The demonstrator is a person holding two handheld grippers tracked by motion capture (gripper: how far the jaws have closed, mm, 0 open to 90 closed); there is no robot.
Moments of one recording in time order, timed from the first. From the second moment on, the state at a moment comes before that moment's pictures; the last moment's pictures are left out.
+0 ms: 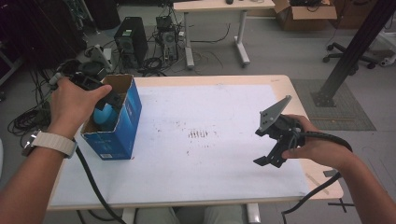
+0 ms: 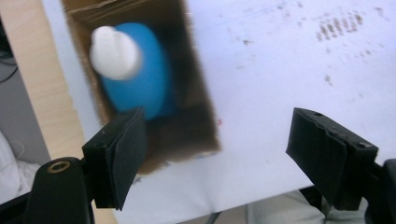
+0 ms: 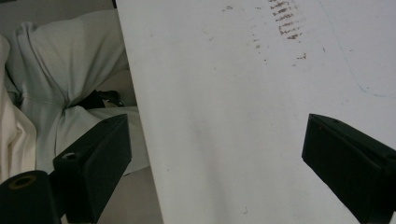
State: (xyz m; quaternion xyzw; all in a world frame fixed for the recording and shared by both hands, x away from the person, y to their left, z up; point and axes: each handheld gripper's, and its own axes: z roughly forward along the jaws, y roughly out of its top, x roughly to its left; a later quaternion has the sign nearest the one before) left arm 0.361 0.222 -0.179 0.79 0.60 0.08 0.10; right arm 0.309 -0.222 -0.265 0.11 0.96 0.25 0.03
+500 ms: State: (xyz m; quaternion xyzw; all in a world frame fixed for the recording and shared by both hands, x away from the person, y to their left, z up) left arm 0.343 0.182 -0.172 0.83 0.54 0.07 0.11; right arm 0.303 -0.224 -0.263 0.11 0.96 0.25 0.03
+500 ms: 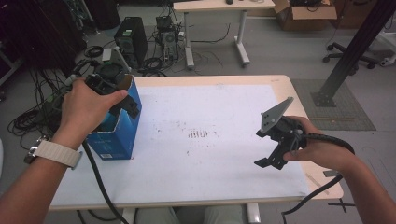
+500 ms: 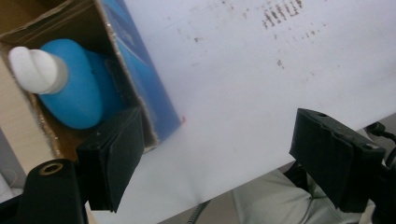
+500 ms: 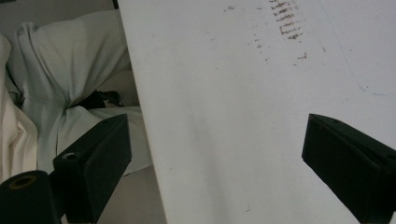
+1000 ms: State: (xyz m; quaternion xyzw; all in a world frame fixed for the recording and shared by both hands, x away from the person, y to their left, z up) left arm 0.331 0.154 -0.172 0.85 0.50 0.06 0.12; right arm 0.304 -0.223 -0.263 0.11 0.96 0.25 0.03
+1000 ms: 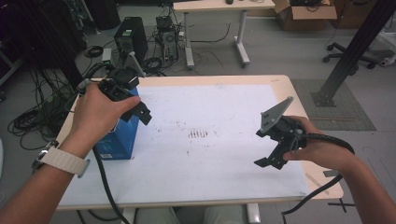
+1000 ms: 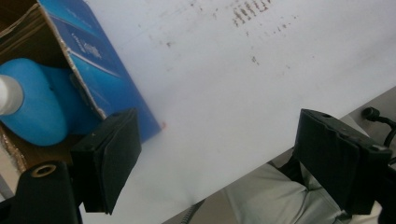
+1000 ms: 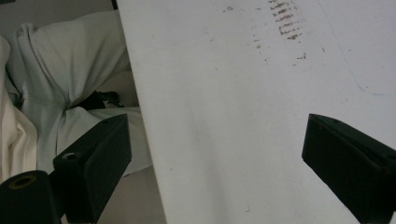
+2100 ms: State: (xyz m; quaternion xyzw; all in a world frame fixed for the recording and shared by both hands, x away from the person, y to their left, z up) left arm 0.329 0.117 -0.185 0.88 0.47 0.04 0.11; right arm 0.307 -0.223 -0.265 0.12 0.96 0.25 0.03
